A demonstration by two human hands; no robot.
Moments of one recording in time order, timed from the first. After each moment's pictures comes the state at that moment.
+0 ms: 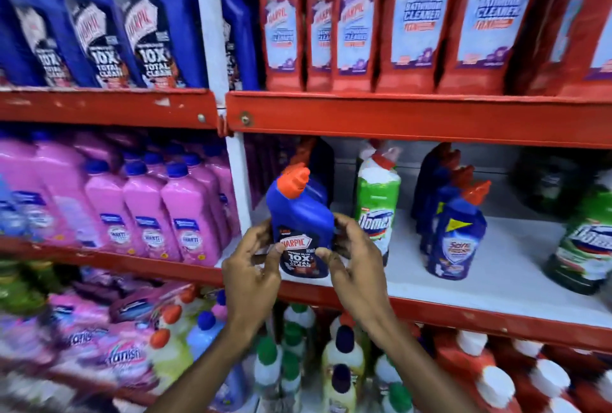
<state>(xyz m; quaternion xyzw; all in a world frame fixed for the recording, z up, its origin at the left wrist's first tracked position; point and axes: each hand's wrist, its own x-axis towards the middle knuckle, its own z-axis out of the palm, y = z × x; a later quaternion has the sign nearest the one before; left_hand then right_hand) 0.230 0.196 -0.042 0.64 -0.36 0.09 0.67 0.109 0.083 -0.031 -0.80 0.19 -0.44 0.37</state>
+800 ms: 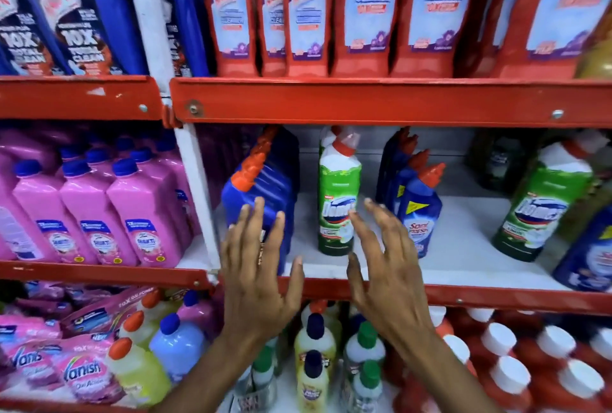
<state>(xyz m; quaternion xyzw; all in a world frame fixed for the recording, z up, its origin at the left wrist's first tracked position) 0.180 0.171 -0.055 0.66 -0.52 0.35 0.42 0.019 0.063 -0.036 -0.85 0.28 -0.44 0.00</state>
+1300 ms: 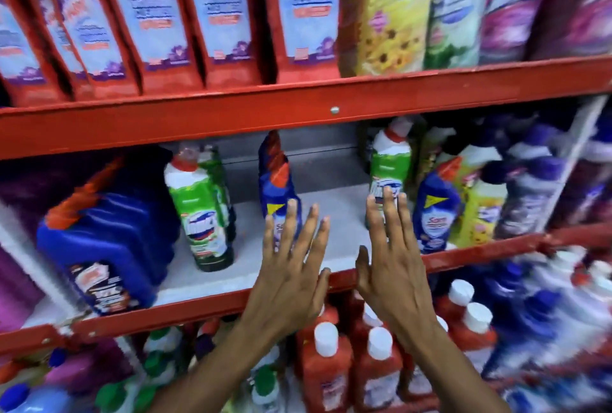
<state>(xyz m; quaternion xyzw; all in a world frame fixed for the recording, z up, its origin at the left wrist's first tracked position) 0.010 0.038 -0.048 0.60 -0.71 0.31 0.18 -0.158 -0.028 -0.039 -0.81 0.44 -0.39 -0.03</state>
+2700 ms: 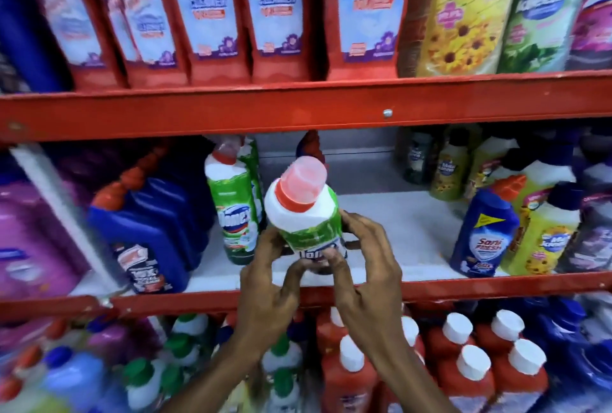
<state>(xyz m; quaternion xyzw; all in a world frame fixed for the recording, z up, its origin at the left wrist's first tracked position) 0.052 0.081 -0.044 0.58 -0.52 0.01 0.62 -0.085 0.019 -0.022 -0.73 0.25 -0.58 0.28</state>
